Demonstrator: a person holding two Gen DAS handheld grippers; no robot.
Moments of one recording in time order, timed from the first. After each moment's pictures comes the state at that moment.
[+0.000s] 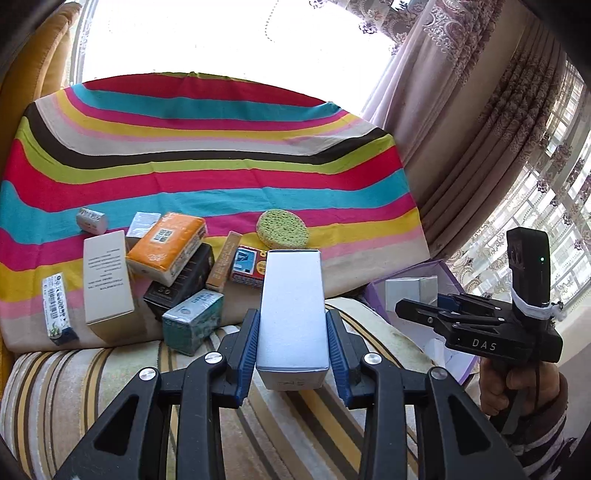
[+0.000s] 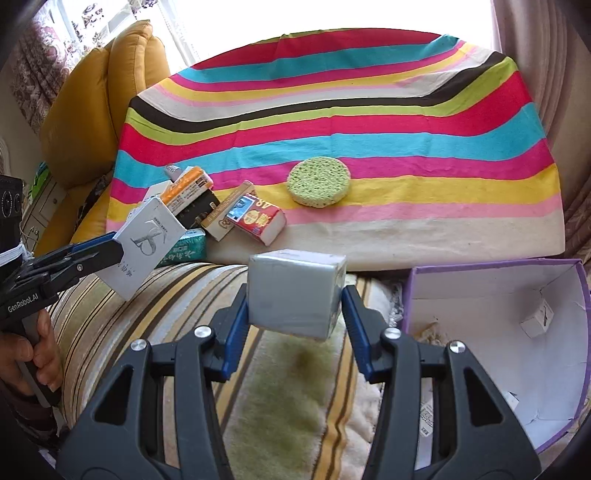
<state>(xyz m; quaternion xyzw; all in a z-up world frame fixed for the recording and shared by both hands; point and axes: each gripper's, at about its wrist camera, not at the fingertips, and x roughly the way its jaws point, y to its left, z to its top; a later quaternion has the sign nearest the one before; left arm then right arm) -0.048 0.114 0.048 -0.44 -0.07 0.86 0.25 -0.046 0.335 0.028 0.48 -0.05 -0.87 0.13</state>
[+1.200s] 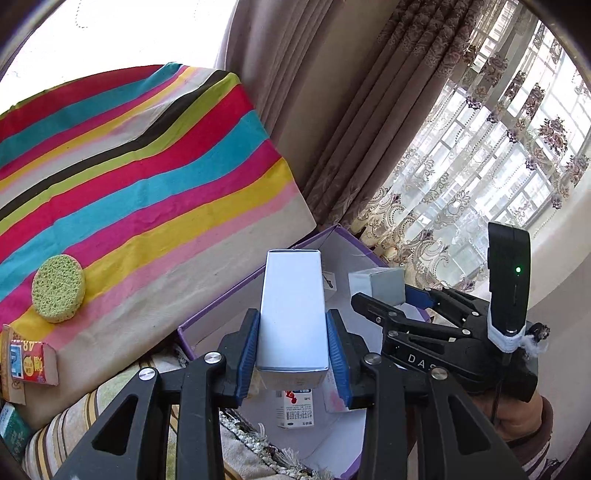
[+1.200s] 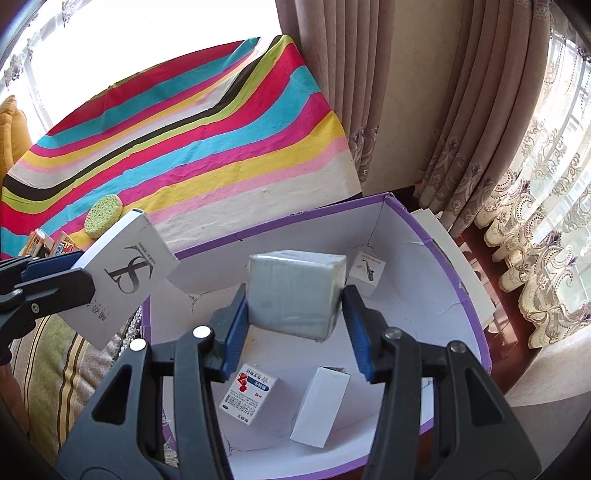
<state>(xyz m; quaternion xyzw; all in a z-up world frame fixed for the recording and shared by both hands) -0.071 0.349 0.043 -0.46 0.01 0.78 0.42 -0.005 0.522 0.022 0.46 -0.07 -0.88 -0.13</state>
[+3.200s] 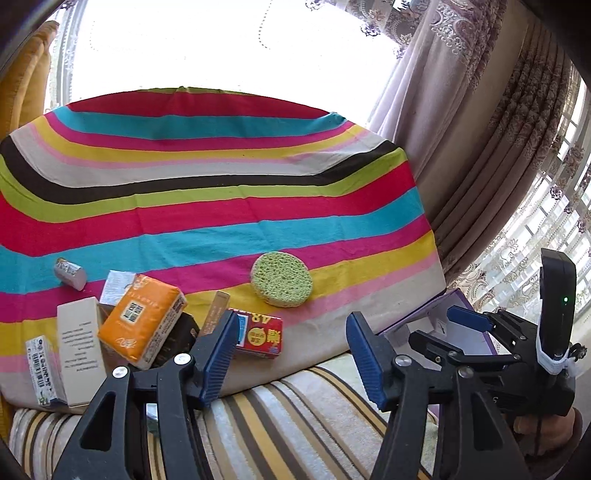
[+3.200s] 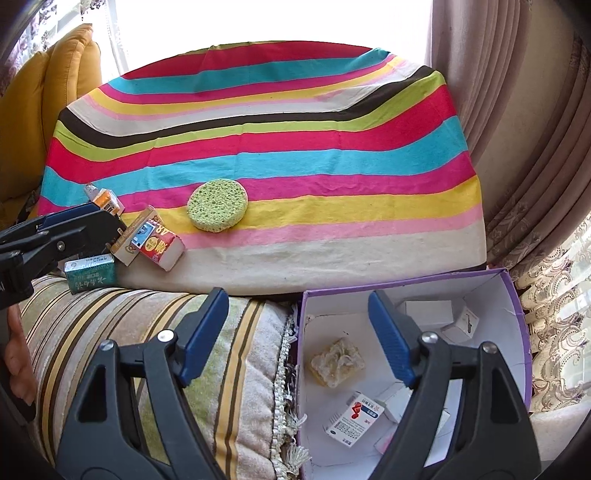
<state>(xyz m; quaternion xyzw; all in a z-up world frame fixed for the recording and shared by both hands) -0.111 0.136 0.052 -0.42 -0.07 0.88 0.22 -0.071 0.360 0.036 0.47 0.02 -0.88 0.00</state>
